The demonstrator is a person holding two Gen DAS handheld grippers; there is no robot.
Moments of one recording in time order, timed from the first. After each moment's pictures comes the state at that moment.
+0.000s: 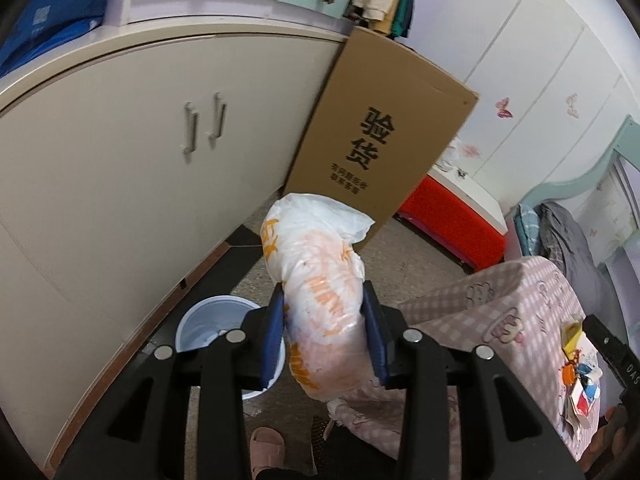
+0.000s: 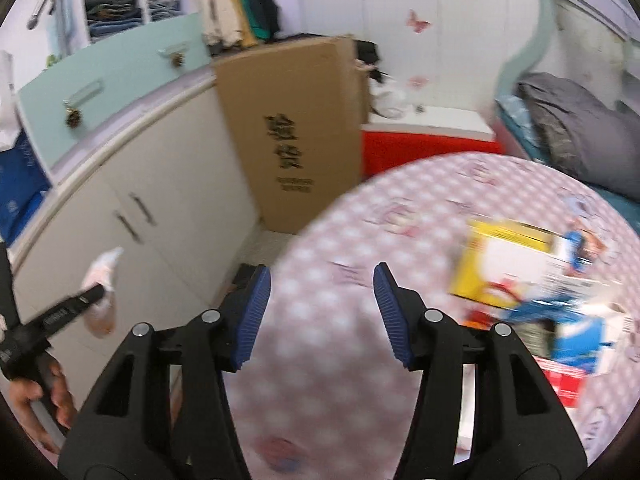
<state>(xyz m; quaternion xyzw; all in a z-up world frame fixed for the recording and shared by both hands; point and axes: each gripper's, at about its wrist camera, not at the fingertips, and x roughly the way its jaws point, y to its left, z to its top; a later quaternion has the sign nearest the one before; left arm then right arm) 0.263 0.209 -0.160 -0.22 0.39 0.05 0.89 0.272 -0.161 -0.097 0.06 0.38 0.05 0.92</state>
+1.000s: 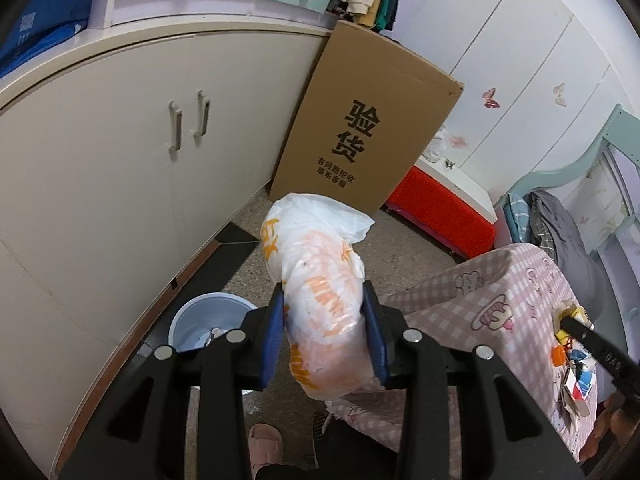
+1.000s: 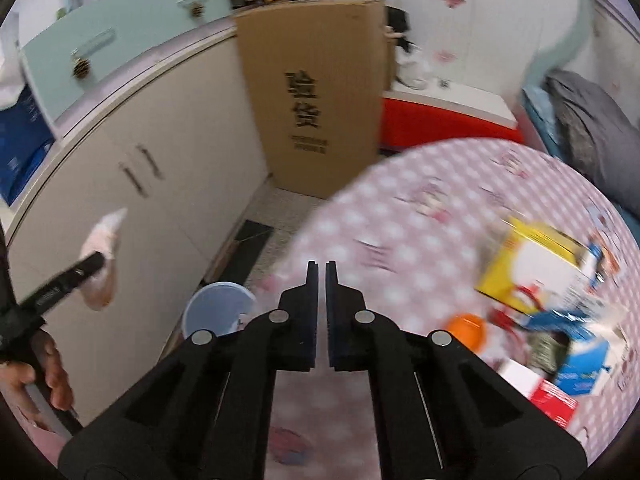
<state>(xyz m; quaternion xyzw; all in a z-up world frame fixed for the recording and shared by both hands) 0.260 0.206 -0.161 -0.21 0.40 0.03 0.89 0.293 -0.124 -0.104 0.01 0.43 0.10 0.89</state>
